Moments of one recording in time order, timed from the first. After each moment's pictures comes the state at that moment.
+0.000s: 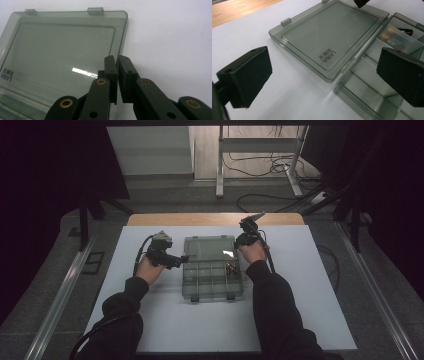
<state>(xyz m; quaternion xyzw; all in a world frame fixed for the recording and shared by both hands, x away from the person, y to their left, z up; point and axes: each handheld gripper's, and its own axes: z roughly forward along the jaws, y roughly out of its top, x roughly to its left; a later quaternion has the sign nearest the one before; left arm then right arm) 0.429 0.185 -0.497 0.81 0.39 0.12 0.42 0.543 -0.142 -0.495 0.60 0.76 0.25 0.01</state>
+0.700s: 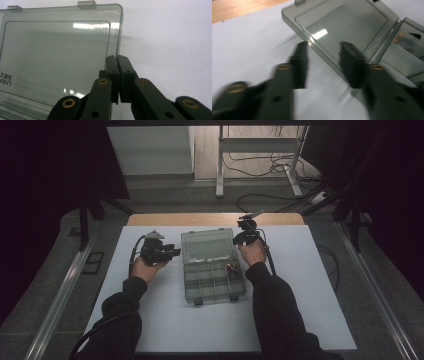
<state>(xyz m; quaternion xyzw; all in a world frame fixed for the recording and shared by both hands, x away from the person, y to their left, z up) 0.431 0.203 -0.503 0.79 0.42 0.11 0.43 0.528 -0.135 -0.476 0.56 0.77 0.29 0.07</state>
